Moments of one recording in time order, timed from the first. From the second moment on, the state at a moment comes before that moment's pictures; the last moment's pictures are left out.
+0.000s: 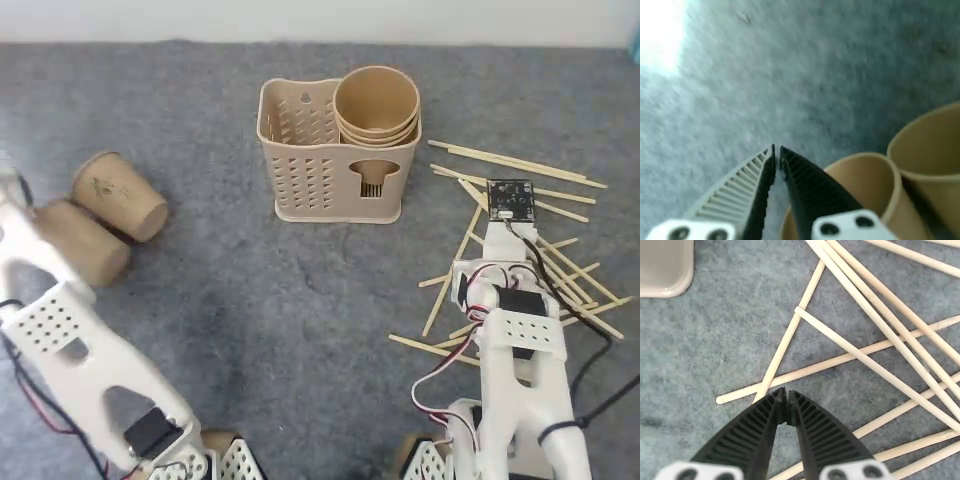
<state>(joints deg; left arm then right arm) -47.6 56.0 -57.4 89.5 -13.7 5.2 -38.0 66.8 38.0 5.7</state>
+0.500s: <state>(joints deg) -41.1 31.6 -33.4 98.6 -13.9 5.3 -38.0 66.8 38.0 5.7</state>
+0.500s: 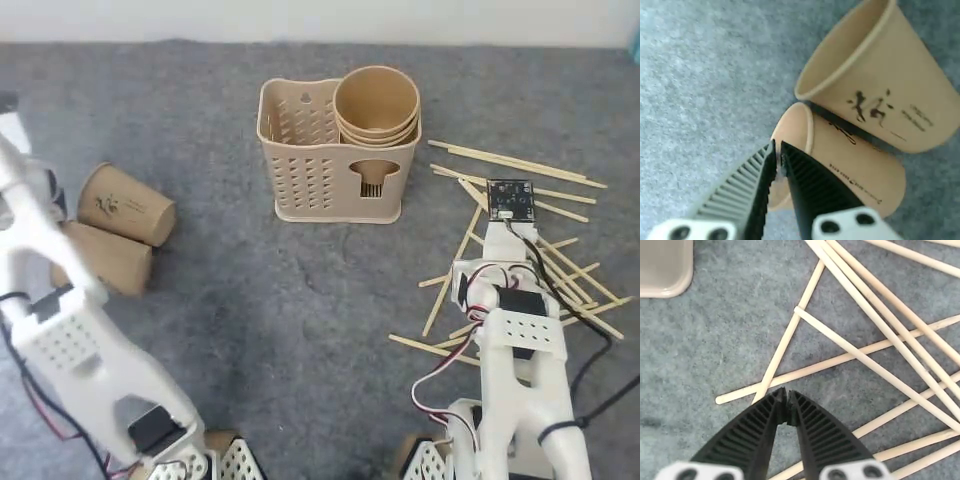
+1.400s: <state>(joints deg) -27.5 -6.1 18.6 98.7 -16.7 5.8 -38.0 66.8 38.0 5.7</state>
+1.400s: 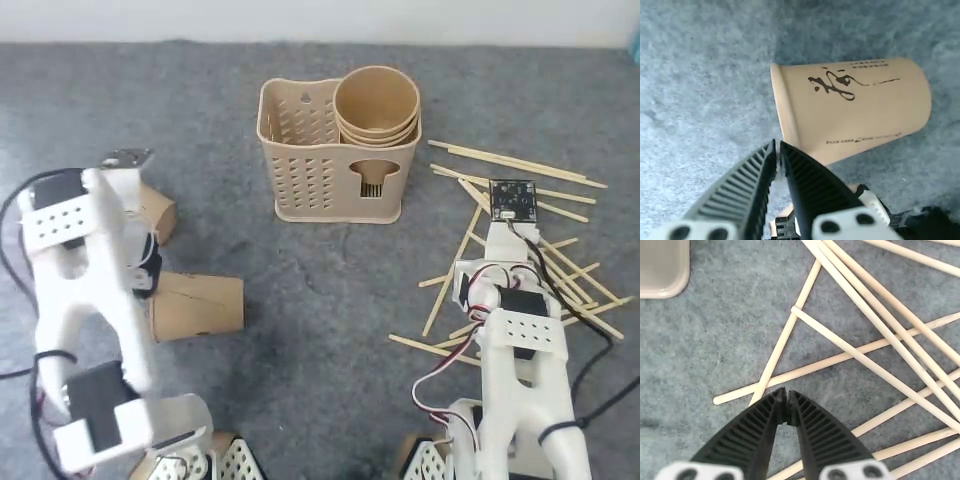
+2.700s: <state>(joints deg) -5.9 -34.7 42.8 83.9 -1.1 5.8 -38.0 66.8 38.0 5.7</state>
